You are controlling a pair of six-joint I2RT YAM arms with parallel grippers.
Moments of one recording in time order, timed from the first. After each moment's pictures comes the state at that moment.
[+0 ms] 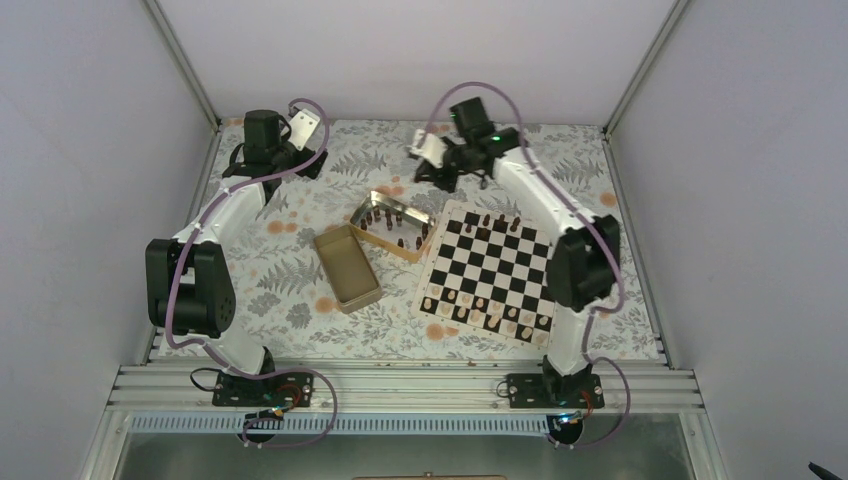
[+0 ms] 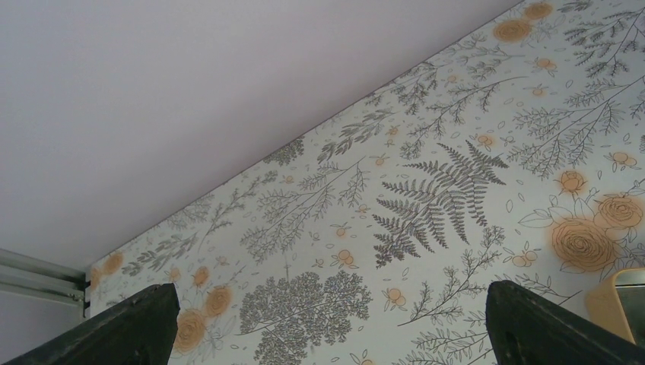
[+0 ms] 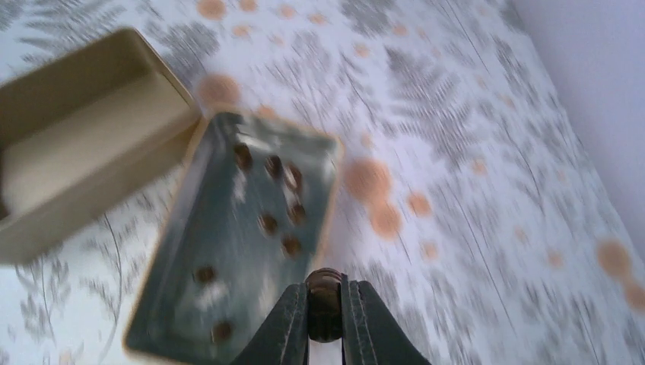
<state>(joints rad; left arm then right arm) -0.08 1.64 1.25 -0.14 0.14 0.43 0.52 1.98 1.87 -0.79 -0.46 -0.75</state>
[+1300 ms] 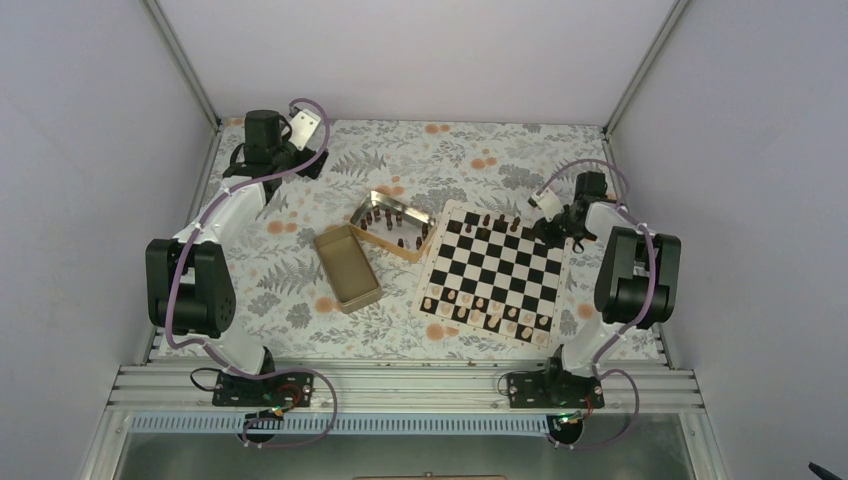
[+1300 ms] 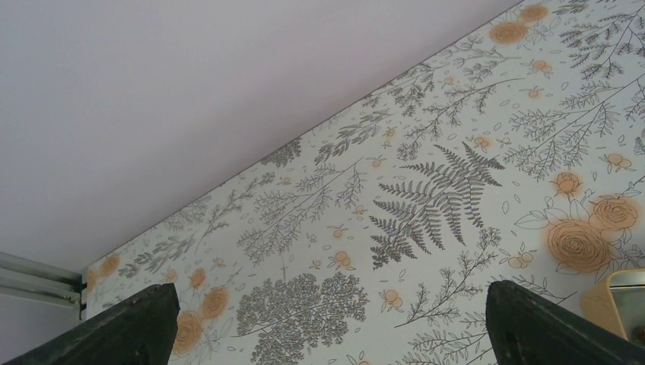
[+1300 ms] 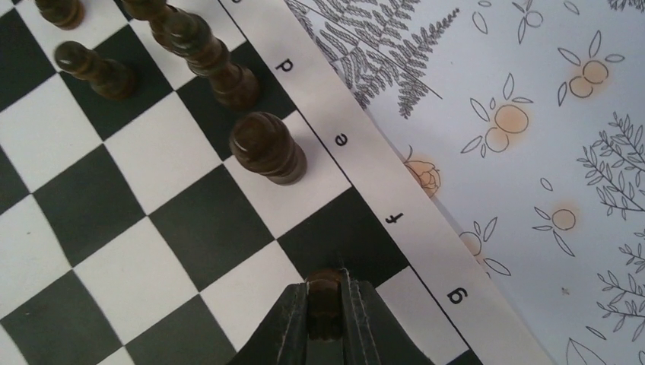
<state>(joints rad) -0.08 1.64 1.25 -0.14 0.14 0.43 -0.17 1.73 1.04 -0.52 -0.42 -0.76</state>
